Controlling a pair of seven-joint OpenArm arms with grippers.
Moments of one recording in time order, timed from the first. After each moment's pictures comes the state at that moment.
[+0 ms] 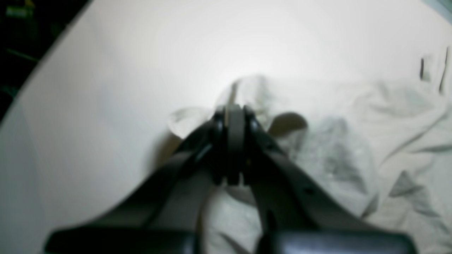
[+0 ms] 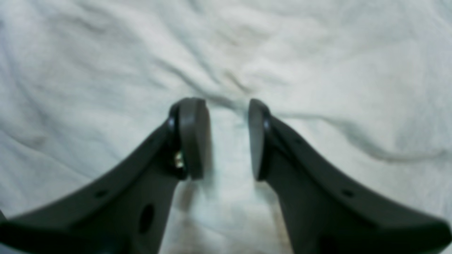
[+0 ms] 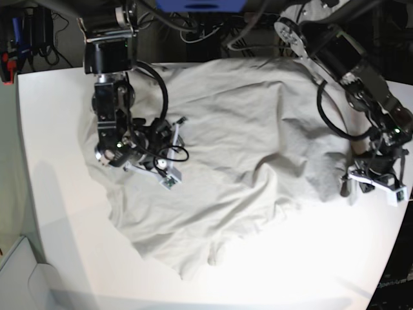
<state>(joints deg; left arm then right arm) -13.3 1.5 -43.7 92.5 -5.3 -27.4 50.5 11.0 -2.0 -0.1 78.3 2.8 39.9 -62.5</state>
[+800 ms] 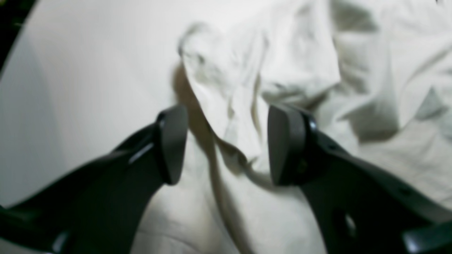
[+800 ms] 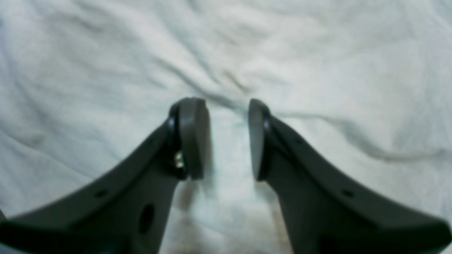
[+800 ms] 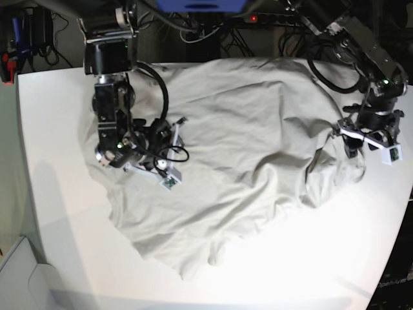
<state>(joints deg) 1.1 4.0 -43.8 105.0 -9.7 -28.5 48.6 11.3 -2.0 -0.1 78.3 2.6 39.9 -62.8</state>
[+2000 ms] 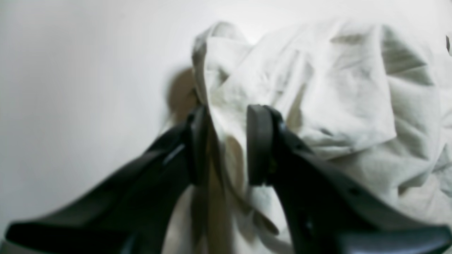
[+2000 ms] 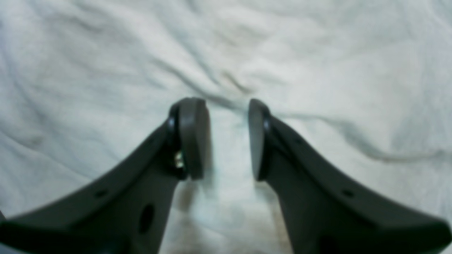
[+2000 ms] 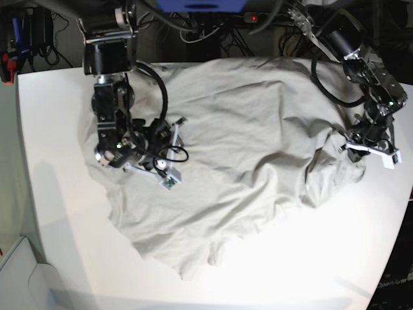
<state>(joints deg) -7.6 -2.3 -47.4 79.8 -13.1 -27.4 41.8 11.3 -1.7 -0.1 78.2 2.7 39.9 -62.7</state>
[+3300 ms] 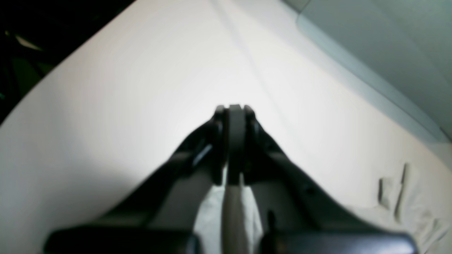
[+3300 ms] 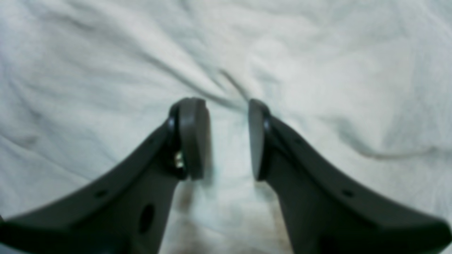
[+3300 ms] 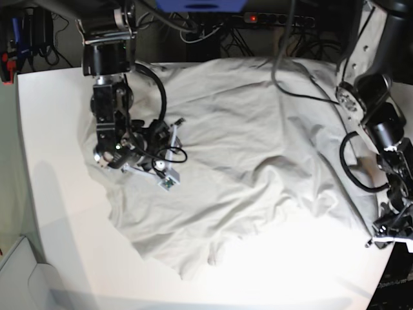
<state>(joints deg) -38.1 -16.4 -38.7 48.3 -12.7 -21.0 27.2 11.6 -1.5 -0.1 78.1 2.6 39.9 -62.9</state>
